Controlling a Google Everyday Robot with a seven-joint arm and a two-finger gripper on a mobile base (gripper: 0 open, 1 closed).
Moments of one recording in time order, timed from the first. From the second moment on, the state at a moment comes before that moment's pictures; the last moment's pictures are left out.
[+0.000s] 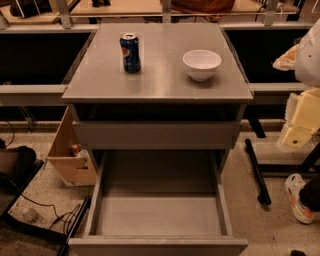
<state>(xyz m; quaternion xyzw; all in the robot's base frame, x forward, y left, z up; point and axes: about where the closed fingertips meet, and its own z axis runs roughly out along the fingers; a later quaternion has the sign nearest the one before) 0.438 -0.216 0.979 -0.60 0.78 -0.04 0.16</state>
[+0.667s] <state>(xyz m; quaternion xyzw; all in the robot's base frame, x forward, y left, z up) 0.455 -0.212 0.986 -0.61 0.76 -0.04 0.21</state>
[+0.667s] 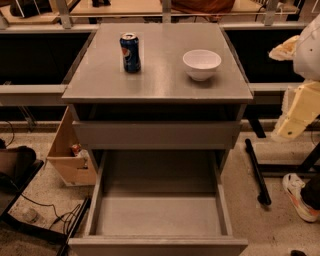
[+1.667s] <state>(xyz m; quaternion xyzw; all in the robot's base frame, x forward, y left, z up) 0.630 -0.092 1.052 -0.60 0.61 0.09 0.51</state>
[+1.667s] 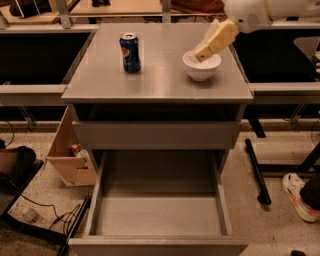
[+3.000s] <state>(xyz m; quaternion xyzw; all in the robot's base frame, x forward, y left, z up) 0.744 0.007 0.988 -0.52 0.59 0.20 0.58</state>
